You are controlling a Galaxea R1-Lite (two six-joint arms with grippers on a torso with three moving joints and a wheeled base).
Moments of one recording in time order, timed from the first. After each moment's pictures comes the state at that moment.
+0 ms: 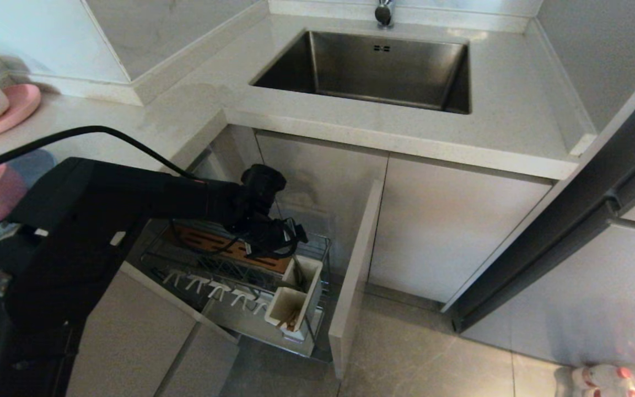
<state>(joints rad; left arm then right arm) -0.38 2.27 -1.74 0.34 0.06 -0.54 0.00 0.00 0.00 0.00 -0.01 0.02</state>
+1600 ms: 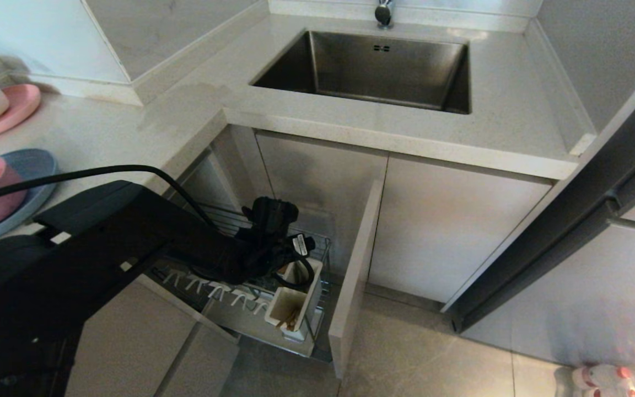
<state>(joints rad) -0.47 2.24 -1.31 -0.34 0.29 -0.48 0.00 0.00 0.00 0.00 -0.01 0.02</state>
